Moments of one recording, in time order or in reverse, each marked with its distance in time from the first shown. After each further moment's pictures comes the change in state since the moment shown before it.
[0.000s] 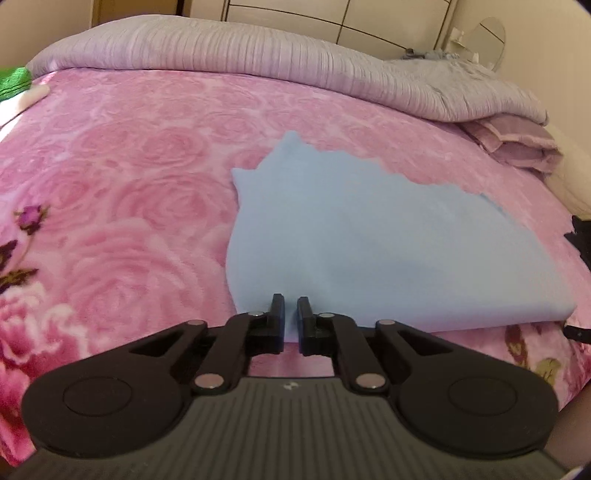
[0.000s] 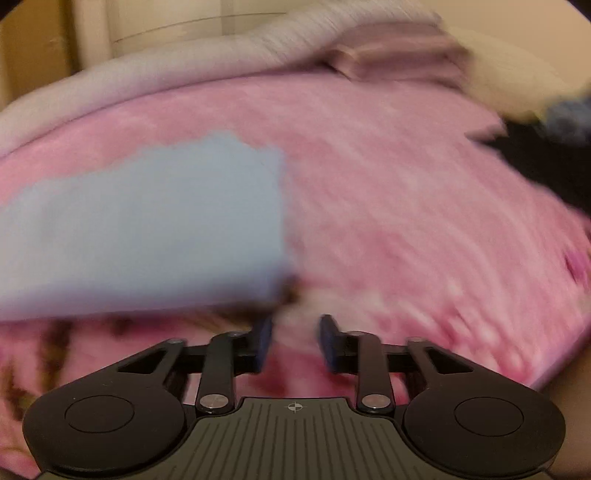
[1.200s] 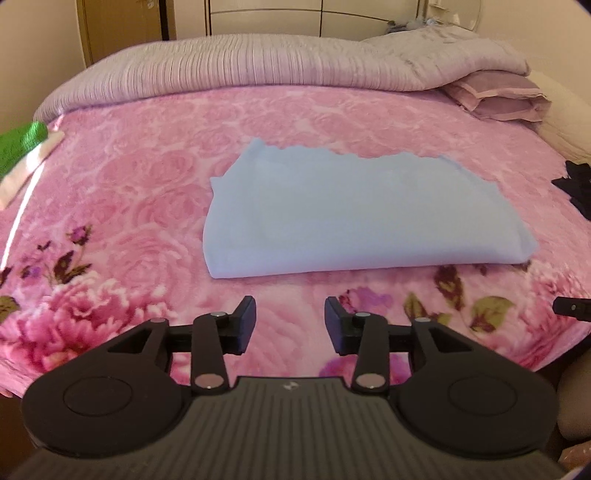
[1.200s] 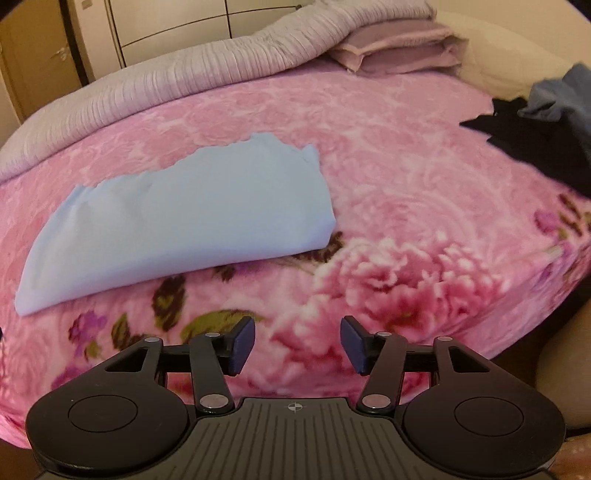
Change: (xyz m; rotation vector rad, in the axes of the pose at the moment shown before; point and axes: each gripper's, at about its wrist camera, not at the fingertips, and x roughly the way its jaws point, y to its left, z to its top) left arm -0.111 -0.100 -0.021 0.185 0.036 0.128; right arm -0.108 0.056 -0.022 -0.027 0.071 0.009
